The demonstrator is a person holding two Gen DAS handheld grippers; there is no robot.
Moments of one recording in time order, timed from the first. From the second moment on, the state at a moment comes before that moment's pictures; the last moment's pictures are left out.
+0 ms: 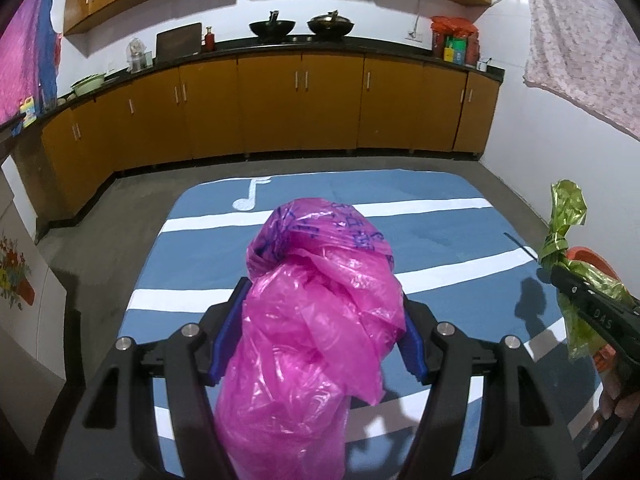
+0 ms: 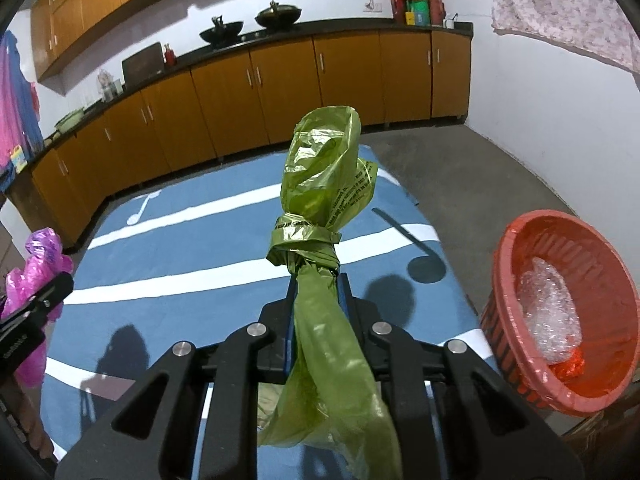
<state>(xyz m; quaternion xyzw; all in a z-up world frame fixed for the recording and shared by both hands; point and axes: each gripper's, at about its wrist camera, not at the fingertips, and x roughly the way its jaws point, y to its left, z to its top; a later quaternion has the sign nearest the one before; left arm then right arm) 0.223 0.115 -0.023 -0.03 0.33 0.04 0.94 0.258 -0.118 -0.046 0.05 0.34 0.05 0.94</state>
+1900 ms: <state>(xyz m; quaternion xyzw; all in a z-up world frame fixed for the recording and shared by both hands) 0.234 -0.187 -0.012 0.04 0.31 -0.26 0.92 0.182 -0.351 -0.036 0.15 0.29 -0.14 0.94</state>
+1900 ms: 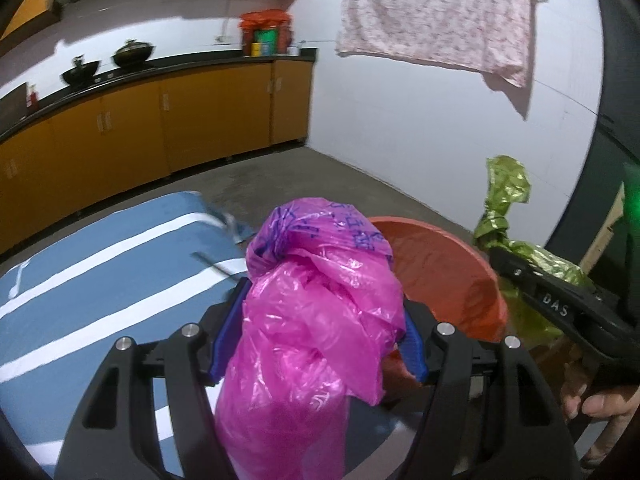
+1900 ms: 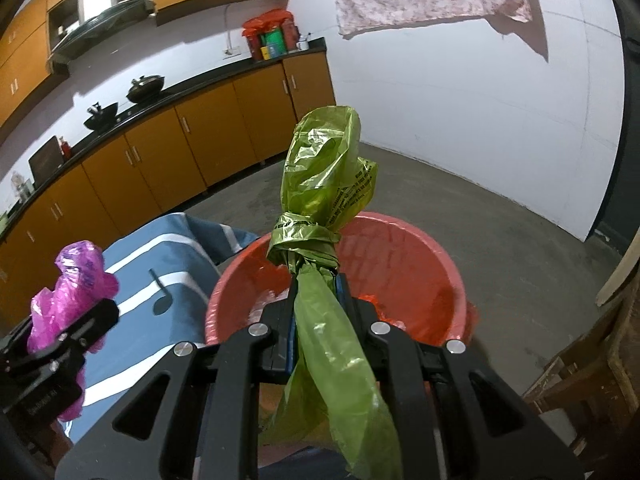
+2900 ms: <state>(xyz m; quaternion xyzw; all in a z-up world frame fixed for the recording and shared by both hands) 0.261 -0.202 -0.034 0.02 0.32 -0.26 0.91 0.139 -0.366 -0.017 0.12 0.21 -0.20 0.95</state>
